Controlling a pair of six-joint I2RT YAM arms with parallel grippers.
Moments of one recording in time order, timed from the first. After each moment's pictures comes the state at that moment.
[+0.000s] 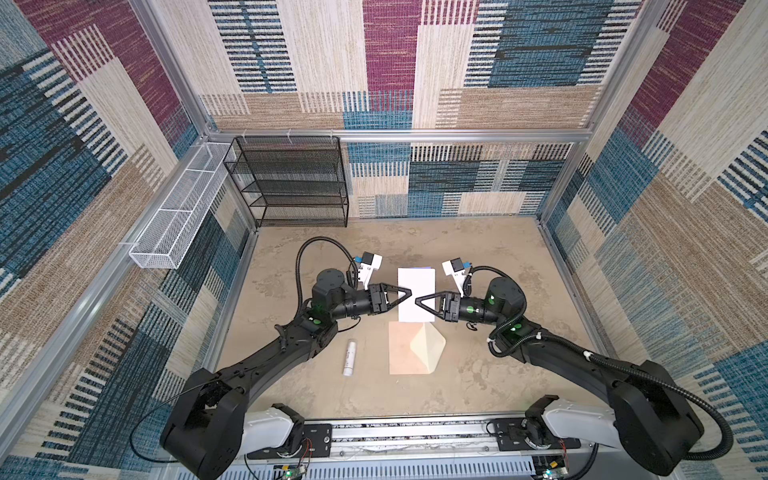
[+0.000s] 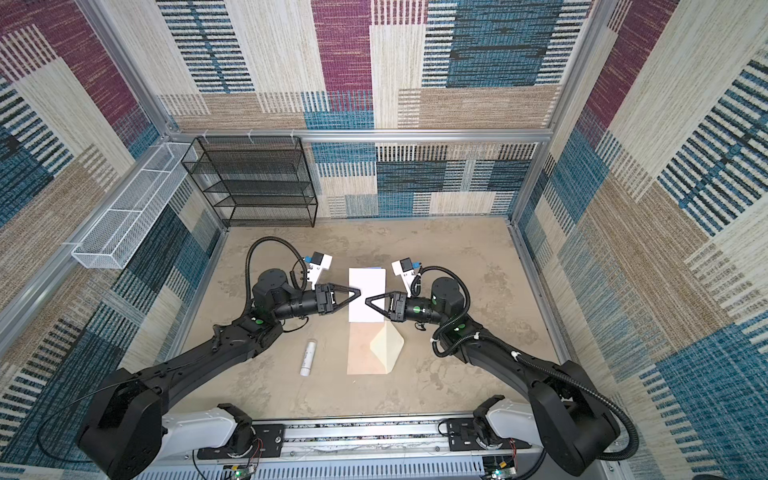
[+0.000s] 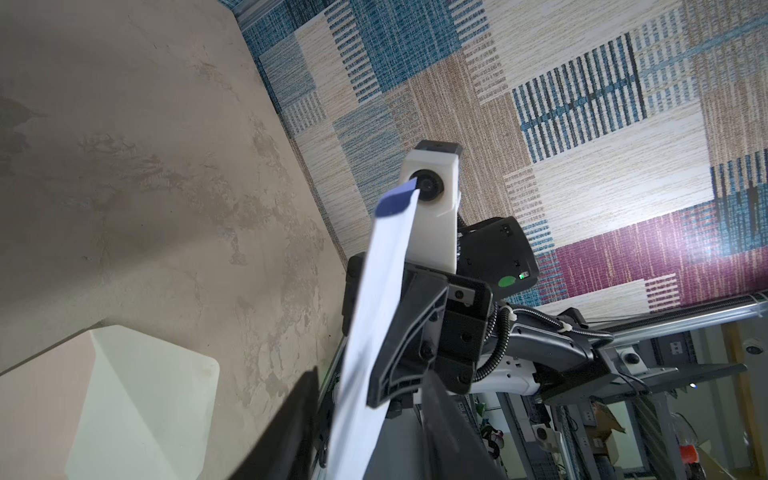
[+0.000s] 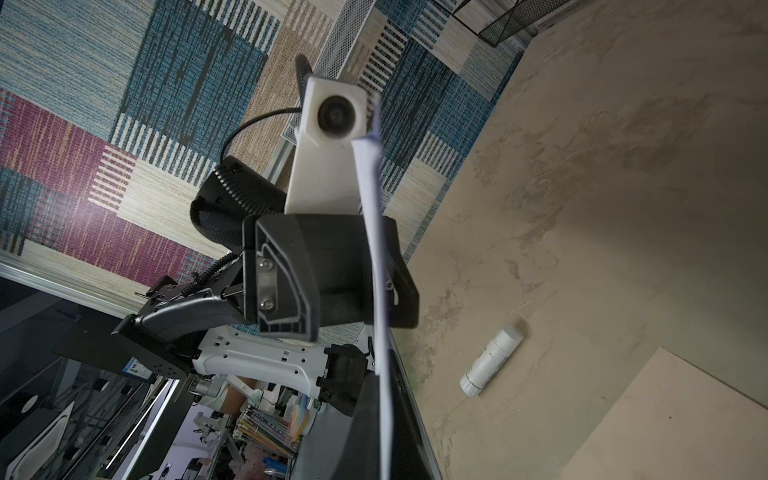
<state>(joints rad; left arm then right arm) -0.52 1.24 0.70 0.43 0.79 -0.98 0.53 1.21 0.57 0.58 -0.80 0.95</state>
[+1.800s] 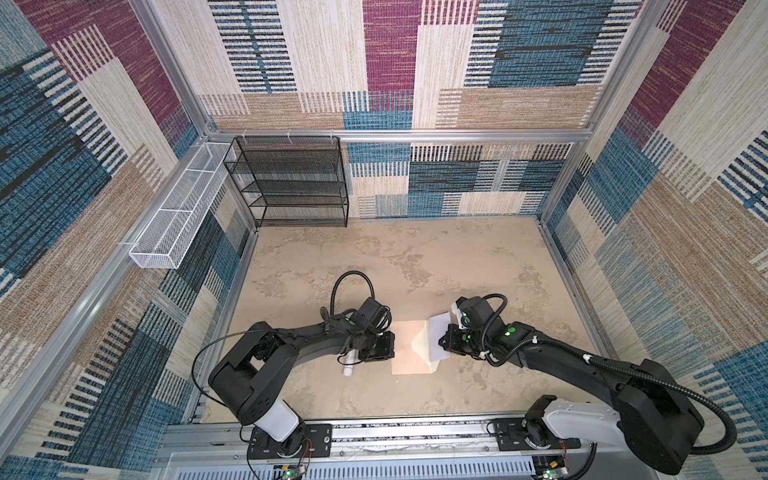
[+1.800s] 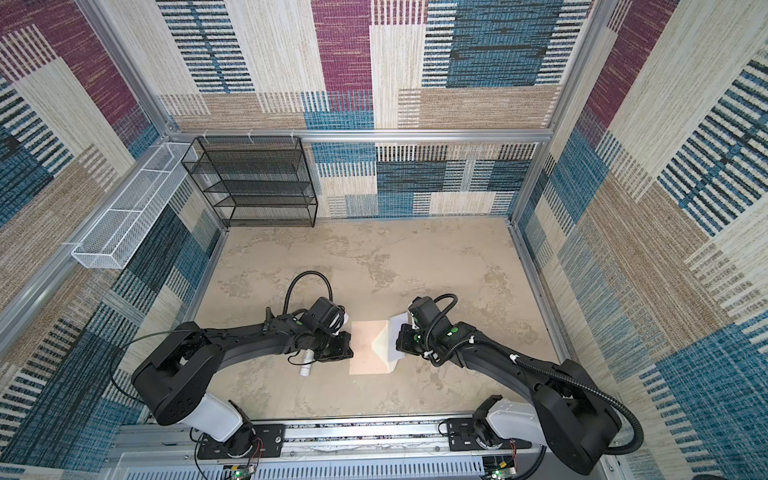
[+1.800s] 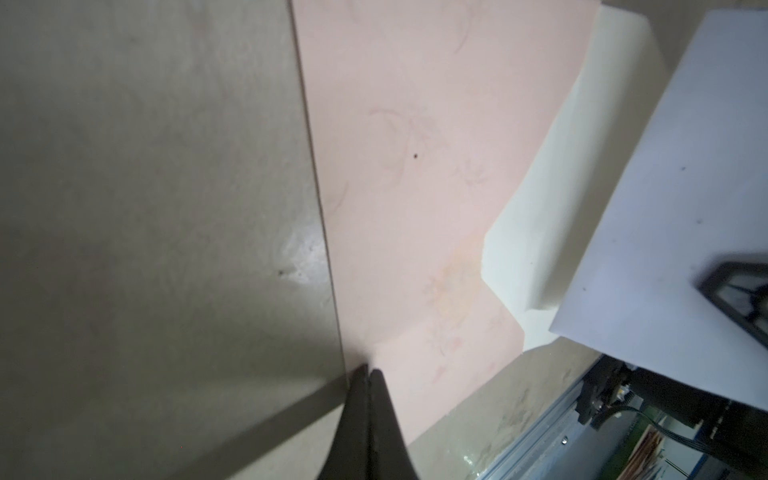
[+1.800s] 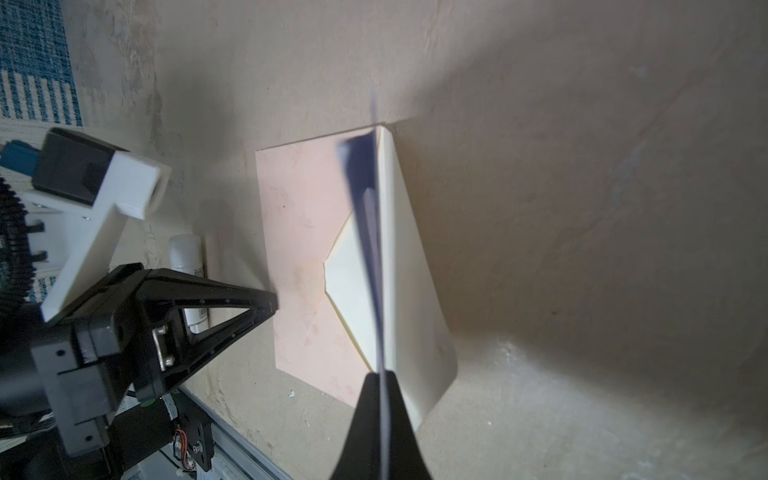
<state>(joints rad) -0.71 1.59 0.74 -0.30 0.37 -0.71 0.65 1.23 0.59 -0.31 -0.25 0.82</state>
